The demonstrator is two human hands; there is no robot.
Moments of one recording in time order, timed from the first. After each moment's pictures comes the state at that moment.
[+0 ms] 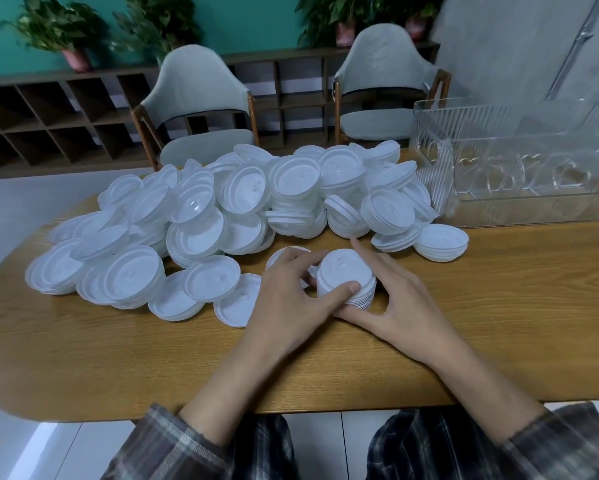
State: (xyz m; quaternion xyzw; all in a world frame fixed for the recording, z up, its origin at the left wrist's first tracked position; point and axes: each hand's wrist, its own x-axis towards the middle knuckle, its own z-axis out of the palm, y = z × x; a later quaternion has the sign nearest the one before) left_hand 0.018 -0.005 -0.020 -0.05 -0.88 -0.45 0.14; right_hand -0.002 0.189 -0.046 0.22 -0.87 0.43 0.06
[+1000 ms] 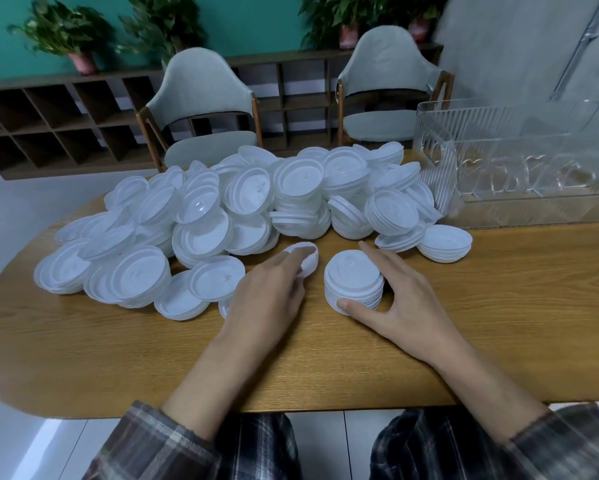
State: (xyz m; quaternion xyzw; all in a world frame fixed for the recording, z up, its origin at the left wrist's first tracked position) left_hand 0.013 -0.040 -0.024 -0.13 -0.95 -0.23 0.19; right_hand -0.001 0.190 -0.045 0.18 -0.90 0.39 0.07
